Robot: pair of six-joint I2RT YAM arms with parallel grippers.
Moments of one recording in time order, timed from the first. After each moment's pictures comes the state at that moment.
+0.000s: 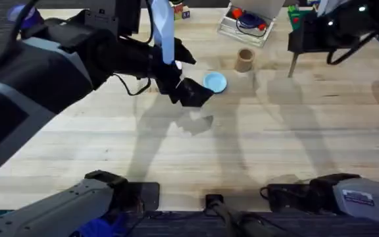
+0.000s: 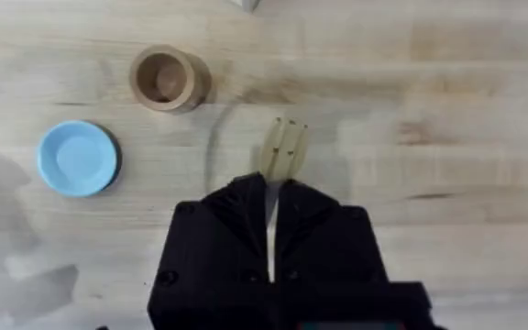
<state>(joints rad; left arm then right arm) -0.28 1.26 0.94 -0.59 0.72 0.57 0.18 1.40 1.29 -0.95 0.18 0.17</state>
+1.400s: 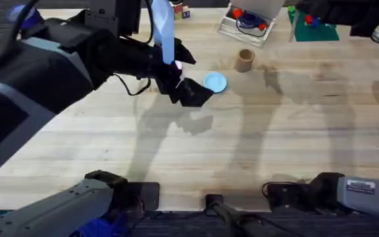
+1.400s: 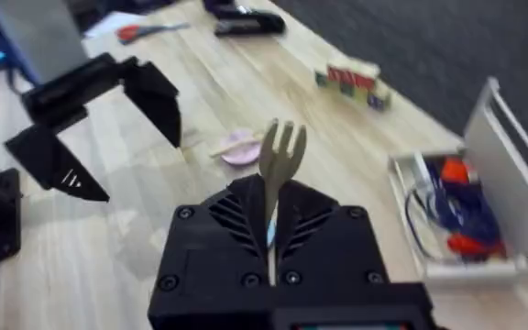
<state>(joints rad) -0.28 1.26 0.94 -0.59 0.72 0.57 -0.30 1.46 1.29 -0.77 -1.24 -0.79</state>
